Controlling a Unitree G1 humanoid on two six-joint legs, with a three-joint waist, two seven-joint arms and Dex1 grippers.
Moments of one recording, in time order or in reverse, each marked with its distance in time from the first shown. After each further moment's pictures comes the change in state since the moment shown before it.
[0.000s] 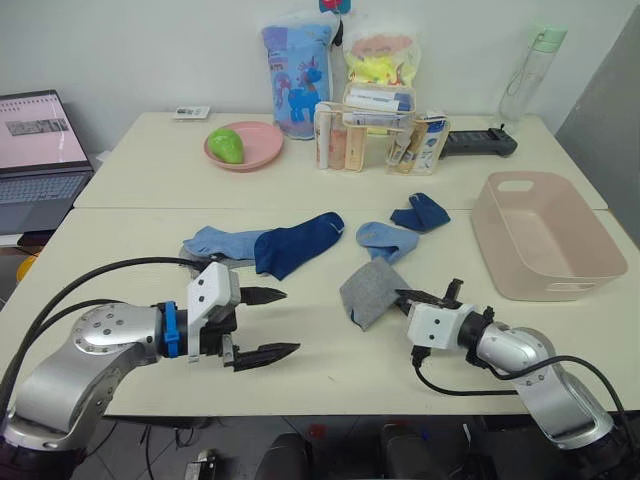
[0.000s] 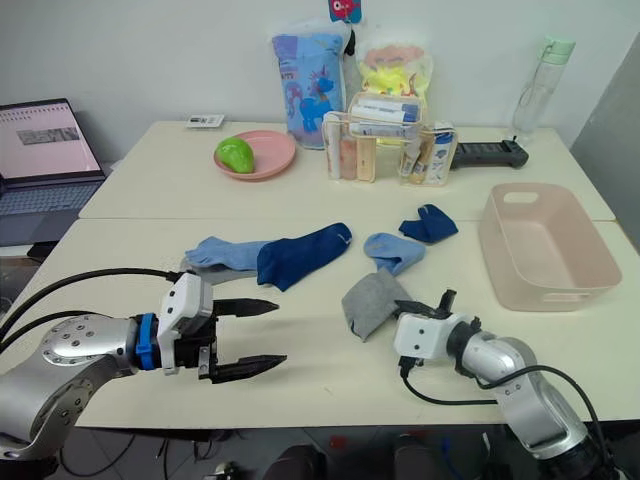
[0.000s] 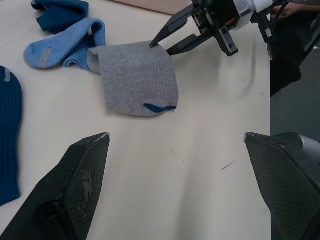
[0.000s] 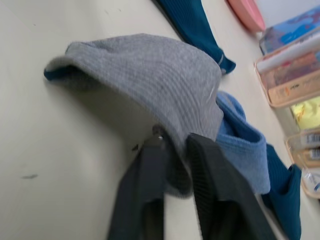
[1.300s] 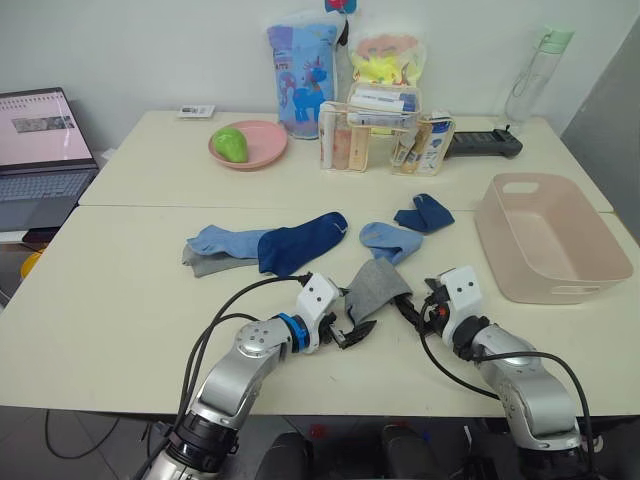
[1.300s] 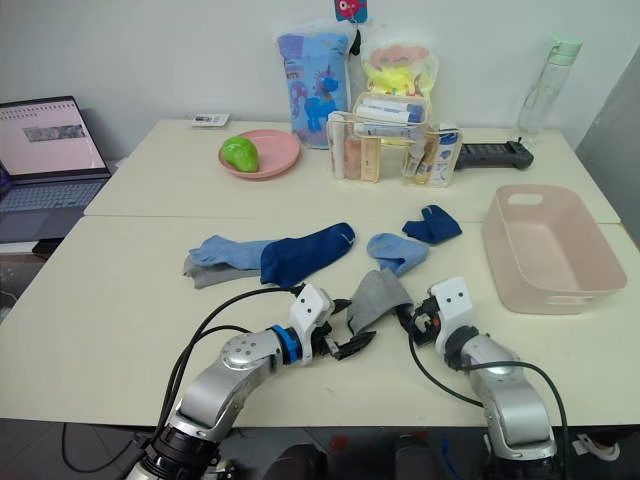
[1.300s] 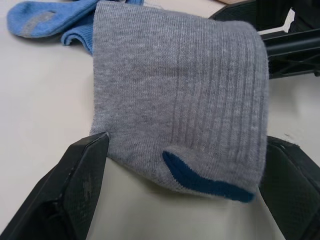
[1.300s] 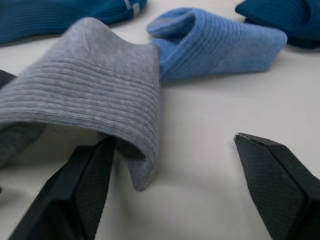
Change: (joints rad) left arm -0.158 -0.565 -0.408 0.328 0.433 -0.084 0.444; right arm 0.034 0.404 -0.231 0.008 0.447 0.549 -0.219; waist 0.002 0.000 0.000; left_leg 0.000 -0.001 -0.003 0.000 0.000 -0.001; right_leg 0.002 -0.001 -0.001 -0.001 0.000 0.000
